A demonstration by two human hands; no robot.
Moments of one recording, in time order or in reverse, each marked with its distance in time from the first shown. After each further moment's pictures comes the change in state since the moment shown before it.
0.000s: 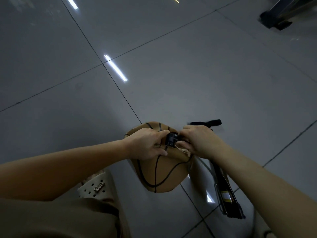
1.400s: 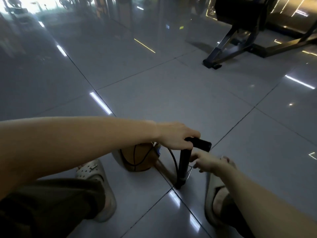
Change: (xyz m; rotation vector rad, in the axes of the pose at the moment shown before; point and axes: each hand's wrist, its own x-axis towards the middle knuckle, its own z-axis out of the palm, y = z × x) left_hand -0.030 0.277 -0.087 0.096 -0.201 0.255; right_hand -0.225 -0.025 -0.014 0.716 -0.236 0.676
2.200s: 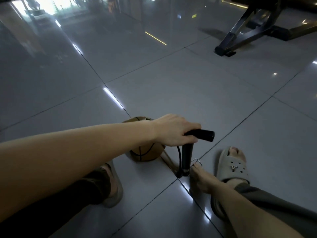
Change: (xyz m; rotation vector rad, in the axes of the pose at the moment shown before) left_hand -0.013 0.015 0.019 0.162 0.161 -0.059; right_hand 0.027 0.092 0.096 -0.328 -0.073 -0.061
